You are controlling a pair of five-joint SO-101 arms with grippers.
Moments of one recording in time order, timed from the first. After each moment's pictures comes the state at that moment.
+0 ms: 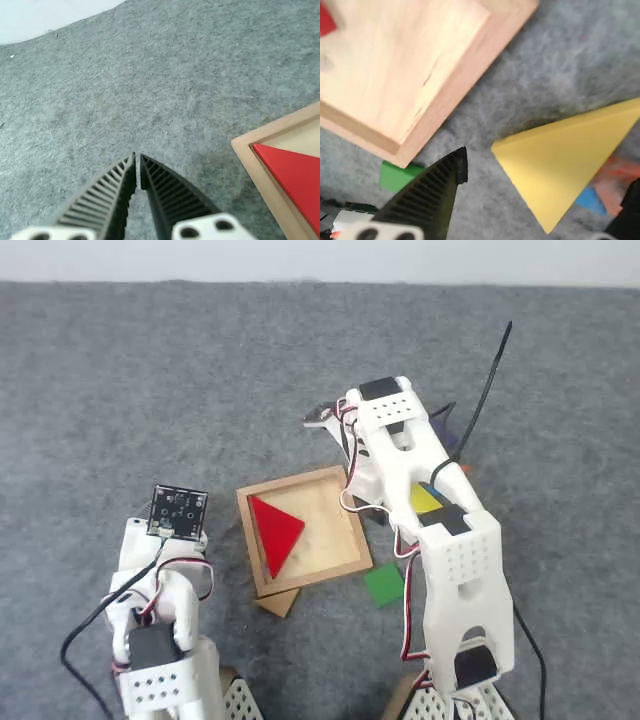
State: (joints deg) left arm -18.1 -102.9 97.0 51.6 -18.0; right arm -22.9 40.0 -21.7 97.2 31.8
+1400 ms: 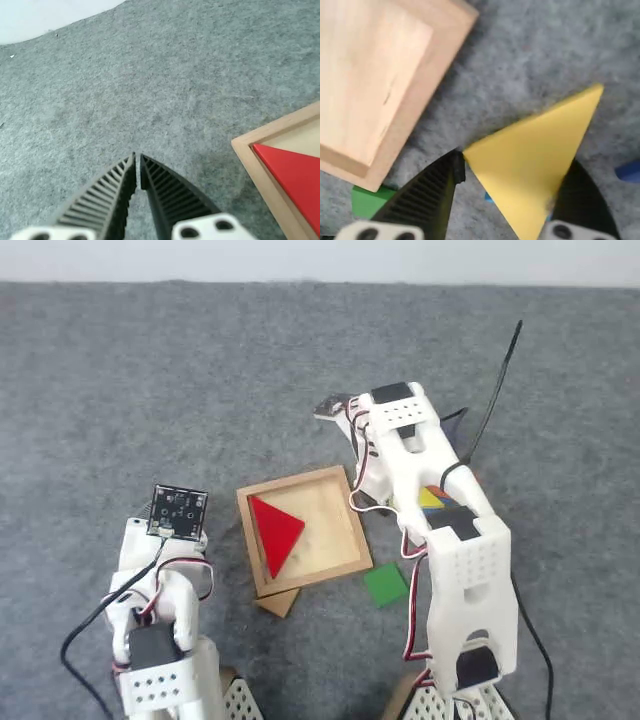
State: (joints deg) left arm -18.1 -102.9 97.0 51.6 -18.0; right arm -20.7 38.2 -15.0 87.6 31.3
